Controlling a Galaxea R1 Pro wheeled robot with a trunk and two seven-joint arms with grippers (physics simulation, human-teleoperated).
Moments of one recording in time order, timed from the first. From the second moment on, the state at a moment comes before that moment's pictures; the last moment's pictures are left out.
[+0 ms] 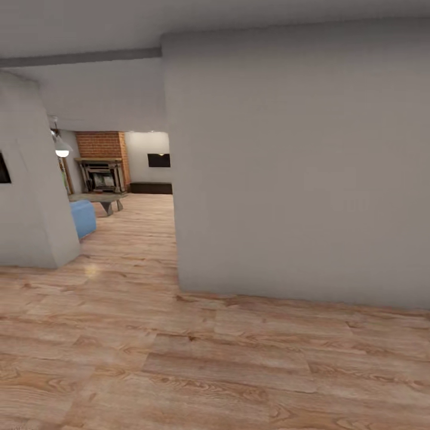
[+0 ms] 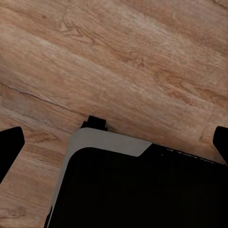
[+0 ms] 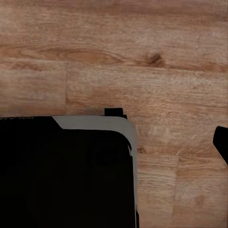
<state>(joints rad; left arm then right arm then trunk) -0.22 0.01 -0.10 0.00 0.41 -0.05 0.03 -0.11 -0.03 0.69 0.03 -0.73 -0.20 0.03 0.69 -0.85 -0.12</state>
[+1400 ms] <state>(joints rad) -0.22 0.01 -0.10 0.00 0.41 -0.05 0.03 -0.11 -0.03 0.68 0.03 -0.73 -0.20 0.03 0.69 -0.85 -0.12</state>
